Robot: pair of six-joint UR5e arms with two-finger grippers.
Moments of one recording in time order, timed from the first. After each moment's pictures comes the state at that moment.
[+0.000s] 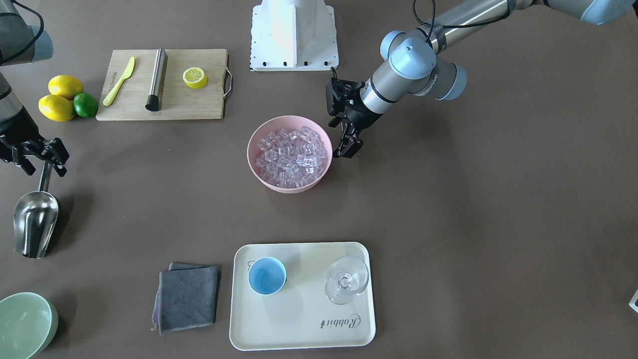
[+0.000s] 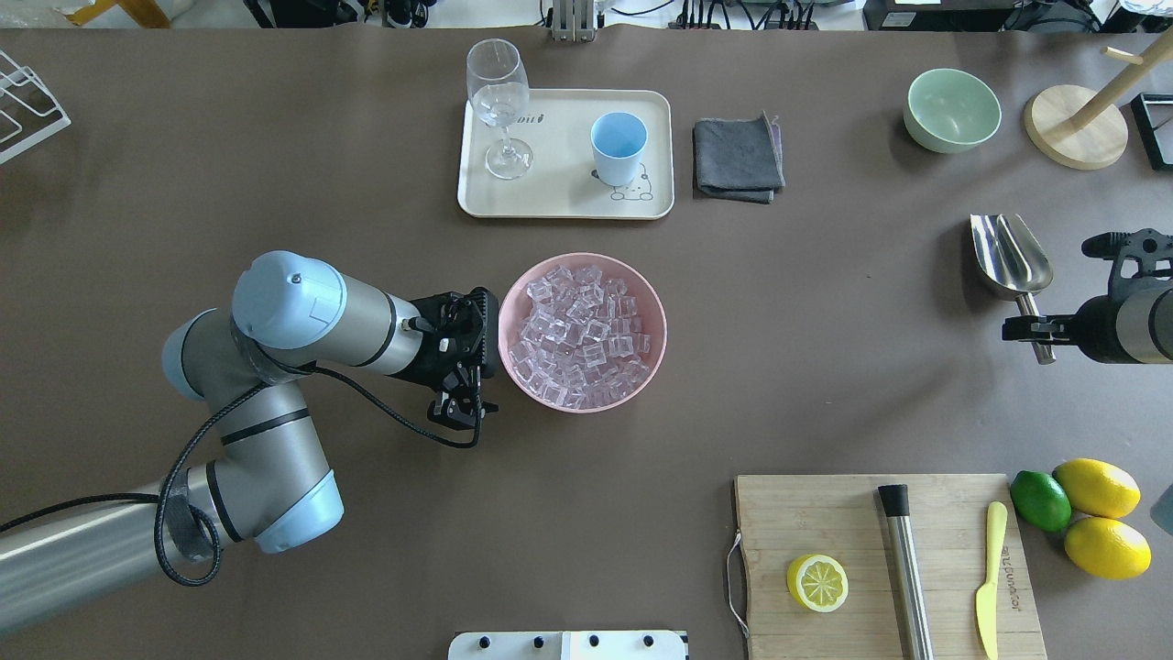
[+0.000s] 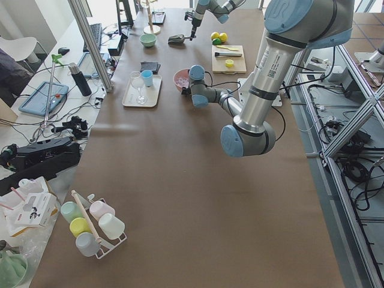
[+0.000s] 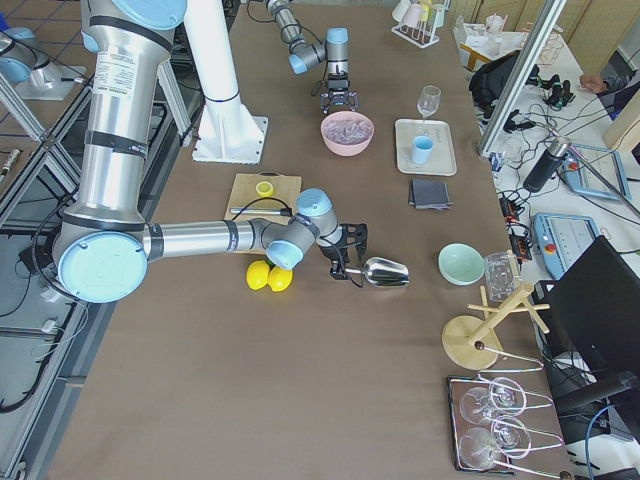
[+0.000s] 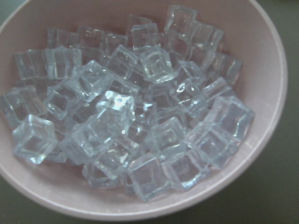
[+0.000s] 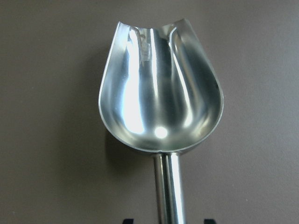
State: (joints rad) left arm -0.52 -2.07 -1.56 -2.30 -1.96 0.19; right arm 0.85 -1.75 1.71 -0.77 1.84 1.04
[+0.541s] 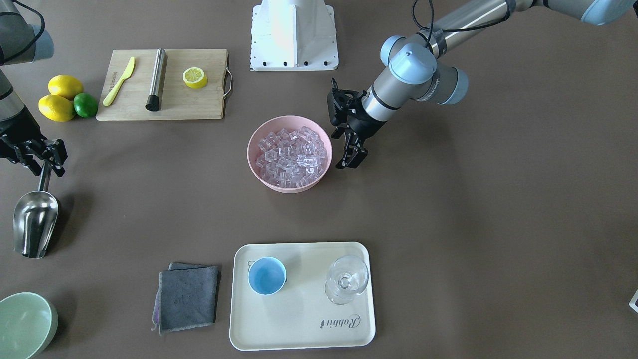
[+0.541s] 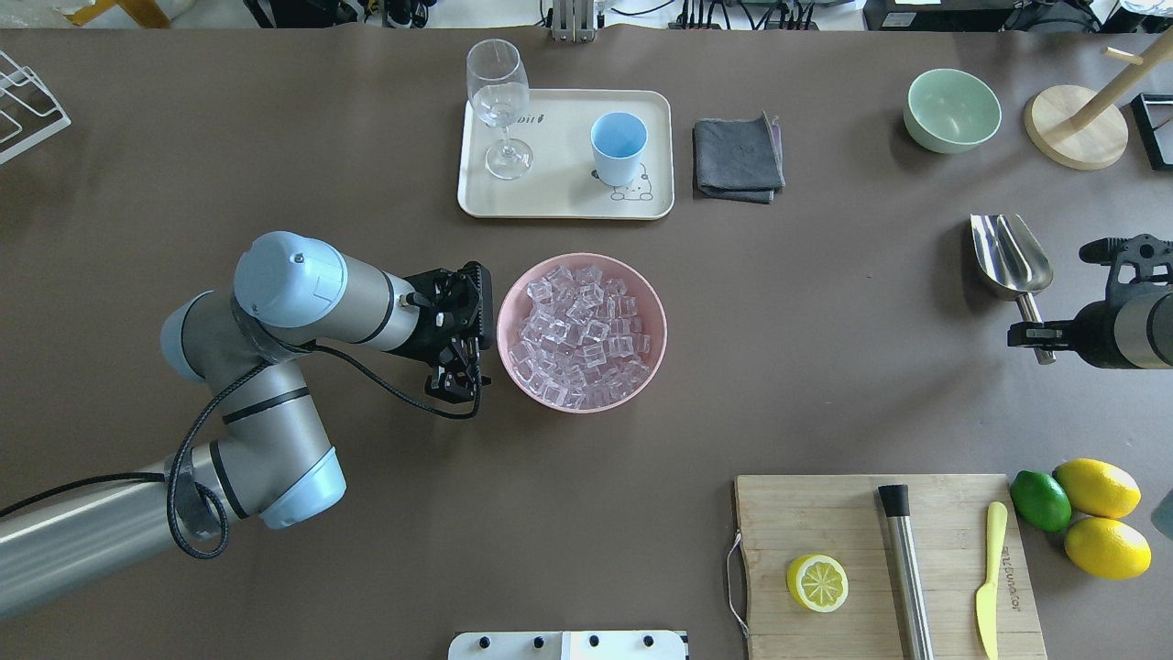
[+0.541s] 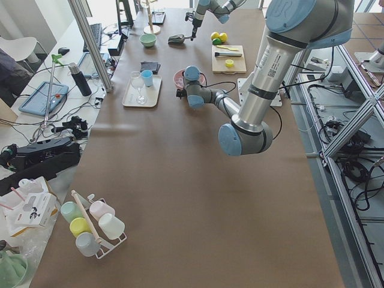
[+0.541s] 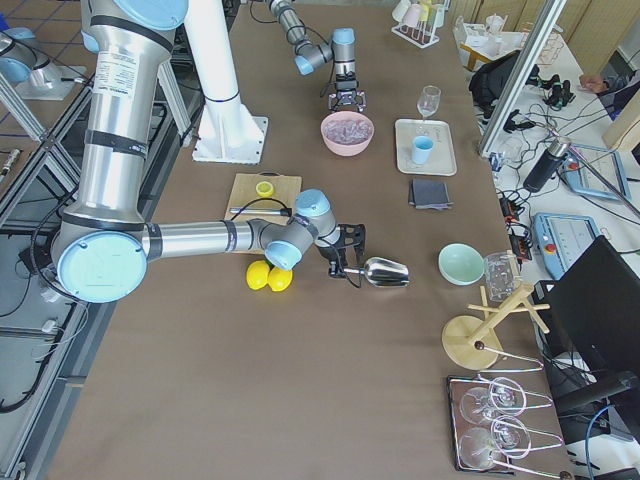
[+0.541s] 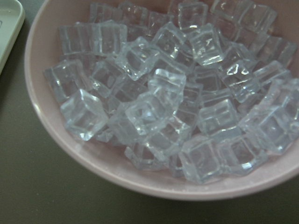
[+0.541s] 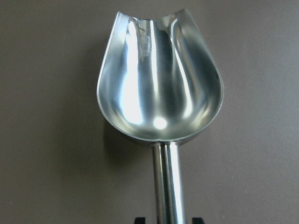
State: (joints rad) left arm -0.56 -2.09 -1.51 -2.28 -1.96 0.17; right arm 0.84 -1.76 1.71 -0.77 1.85 1.04
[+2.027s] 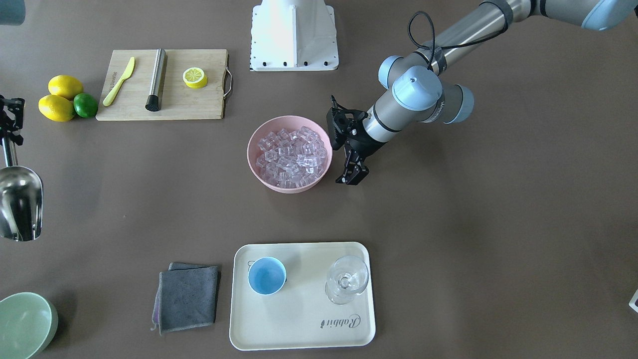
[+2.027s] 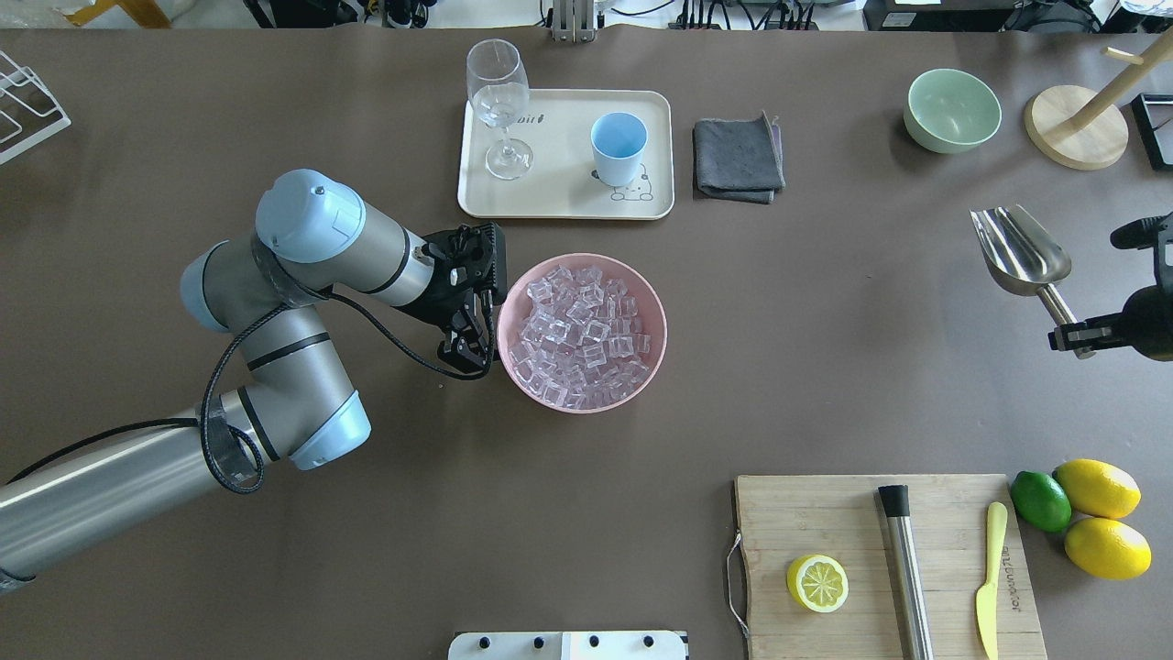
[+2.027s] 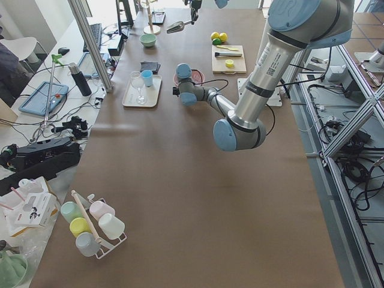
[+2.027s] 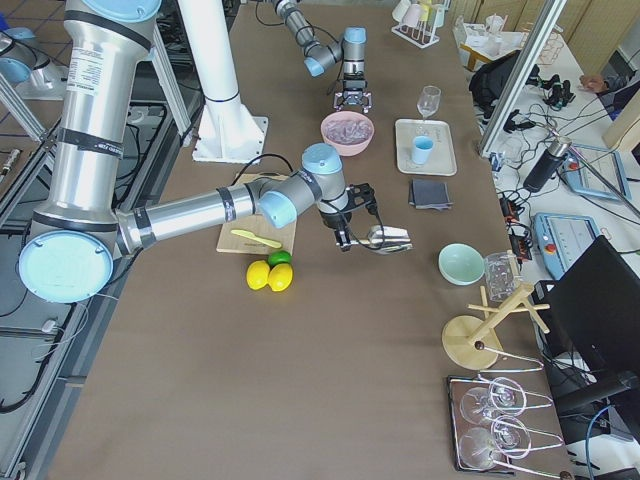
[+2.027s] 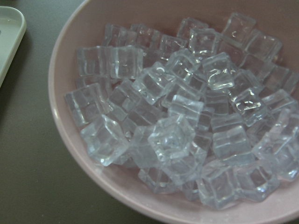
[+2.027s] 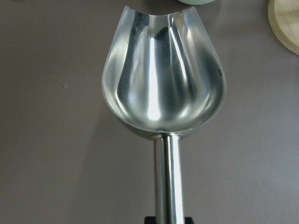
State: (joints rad) left arm -0.61 -2.16 -1.44 -2.29 -2.10 0.17; right arm 1.07 -1.78 2.02 -1.19 2.06 0.47
